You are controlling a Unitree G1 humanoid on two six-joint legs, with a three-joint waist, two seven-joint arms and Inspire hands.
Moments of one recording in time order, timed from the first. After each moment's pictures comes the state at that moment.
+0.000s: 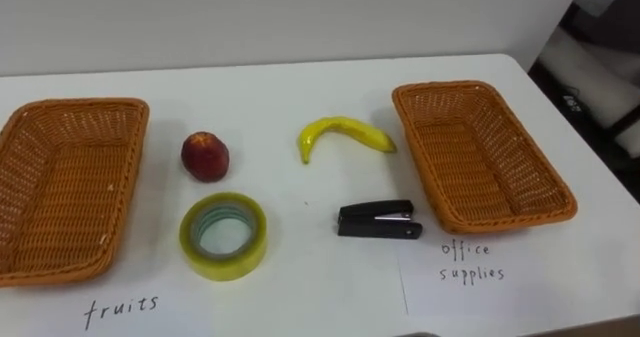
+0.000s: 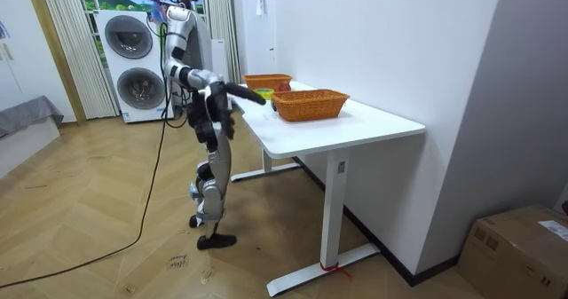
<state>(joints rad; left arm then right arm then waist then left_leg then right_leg) 0.38 0.22 0.33 0.95 -0.02 0.04 0.23 0.25 -0.31 -0.61 0.14 0.63 -0.05 -0.74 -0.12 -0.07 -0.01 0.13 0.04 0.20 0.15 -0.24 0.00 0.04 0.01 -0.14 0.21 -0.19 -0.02</state>
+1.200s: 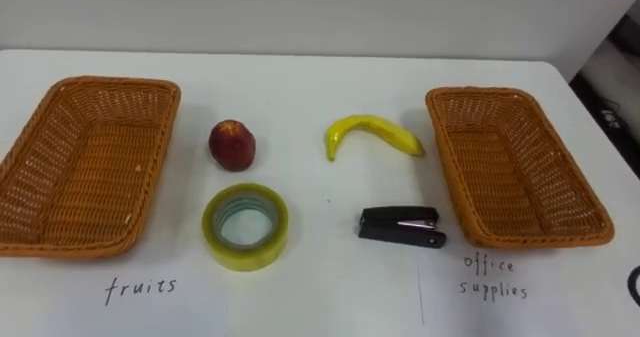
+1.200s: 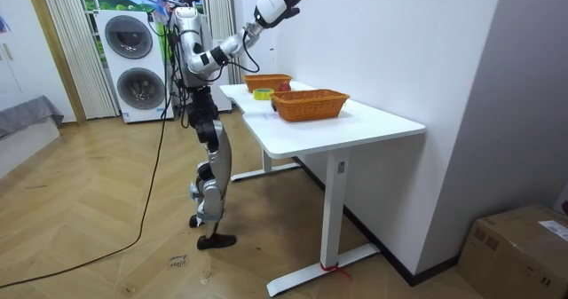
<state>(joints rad) 0.34 0.22 0.25 1.04 0.13 0.04 0.18 -0.04 -0.44 -0.41 -0.36 0.09 -0.04 -0.51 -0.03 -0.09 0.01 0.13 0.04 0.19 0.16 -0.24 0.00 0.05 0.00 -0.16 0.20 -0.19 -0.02</state>
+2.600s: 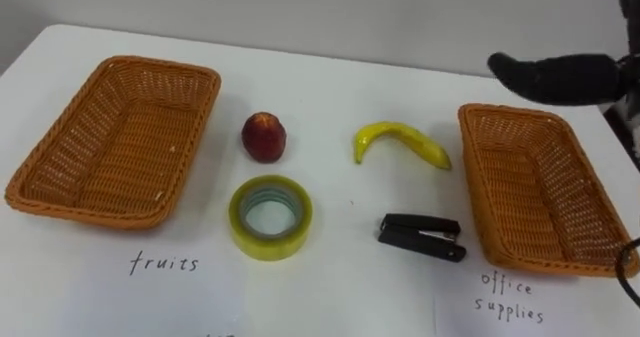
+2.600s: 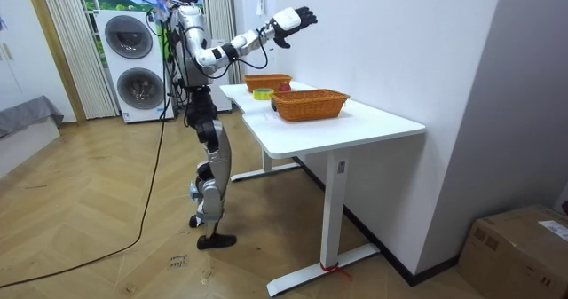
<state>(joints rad) 0.25 0.23 0.25 1.06 0.17 0.06 0.13 -0.06 -0.51 -0.18 -0.35 -0.15 0.05 0.03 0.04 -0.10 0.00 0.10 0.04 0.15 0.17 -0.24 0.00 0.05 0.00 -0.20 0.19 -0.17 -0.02</state>
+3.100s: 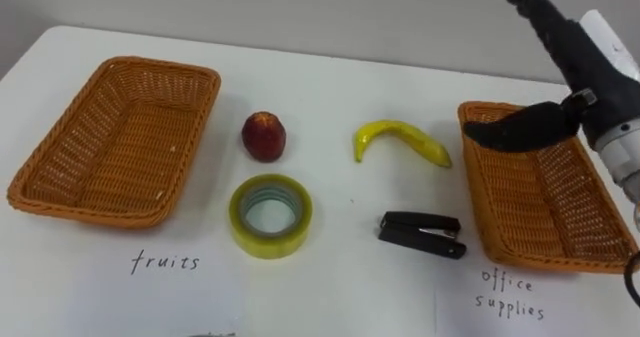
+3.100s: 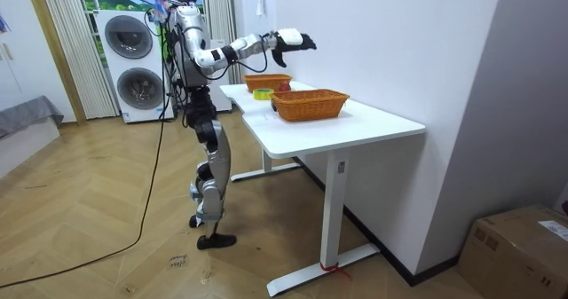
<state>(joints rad) 0.26 0.23 0.24 0.98 0.17 0.07 0.07 -0.06 -0.51 -0.14 -0.28 -0.26 0.11 0.33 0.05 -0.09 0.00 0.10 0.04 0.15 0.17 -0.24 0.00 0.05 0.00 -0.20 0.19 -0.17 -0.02</state>
